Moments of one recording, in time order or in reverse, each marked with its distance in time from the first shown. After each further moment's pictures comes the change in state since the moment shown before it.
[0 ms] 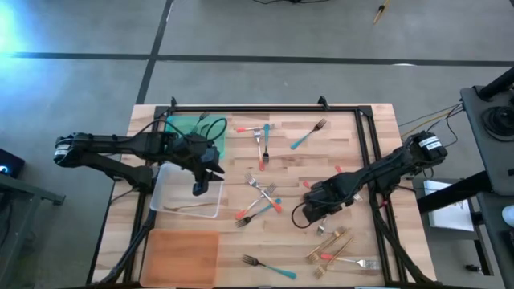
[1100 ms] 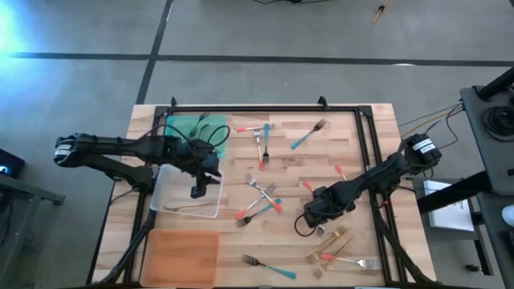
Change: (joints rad) left arm 0.000 0.000 -0.089 0.000 0.000 0.067; right arm 0.080 0.117 0.002 0.011 0.055 0.099
